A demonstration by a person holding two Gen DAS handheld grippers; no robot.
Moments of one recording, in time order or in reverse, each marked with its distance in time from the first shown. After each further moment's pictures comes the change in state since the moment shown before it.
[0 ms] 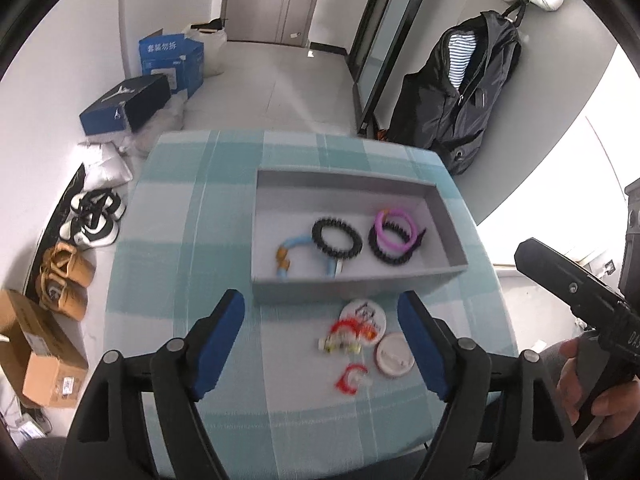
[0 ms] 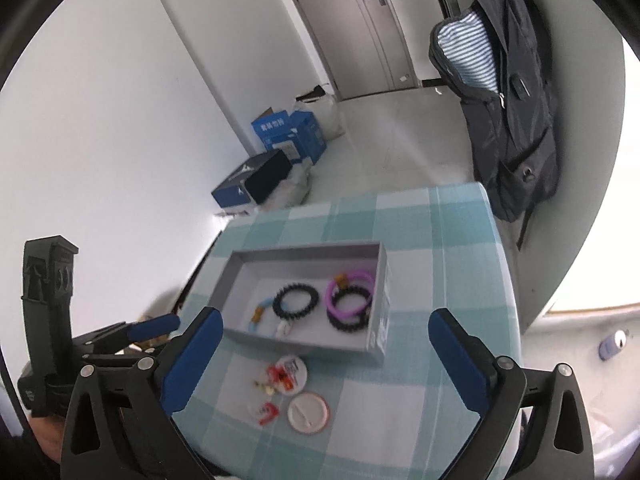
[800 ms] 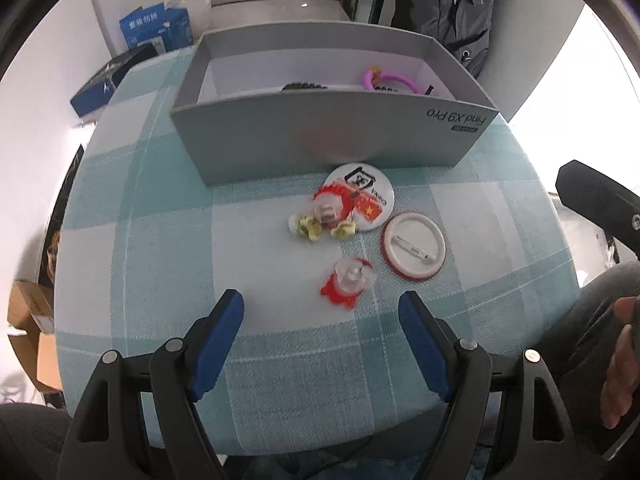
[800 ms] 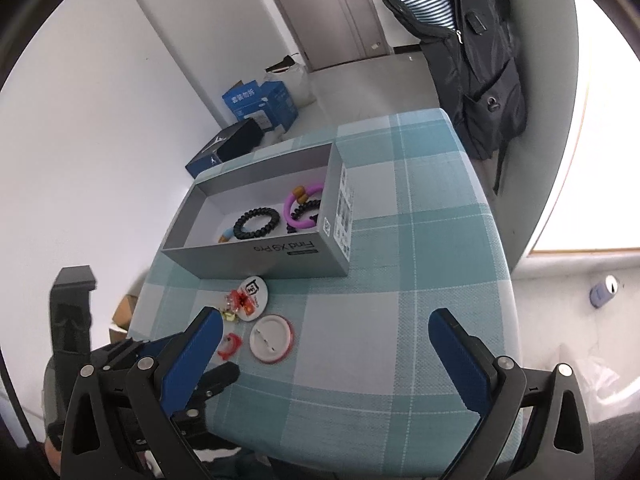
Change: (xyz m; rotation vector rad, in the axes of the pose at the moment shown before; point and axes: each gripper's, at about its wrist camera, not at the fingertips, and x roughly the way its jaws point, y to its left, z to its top) left arm 0.052 -0.024 -0.056 0.122 0.175 0.103; right arm 0.004 -0.023 -0.055 0.081 0.087 -0.069
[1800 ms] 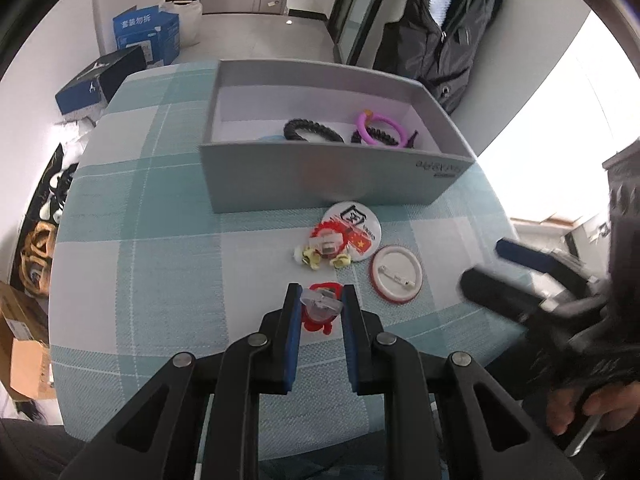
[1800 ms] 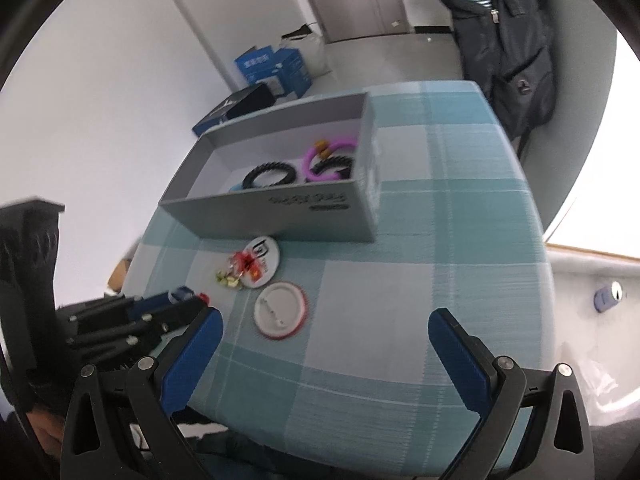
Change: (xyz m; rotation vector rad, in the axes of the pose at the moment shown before) left arm -0.016 0.021 0.012 -0.061 -0.077 -0.152; right arm 0.034 0.024 -0.016 -0.105 0.125 0.011
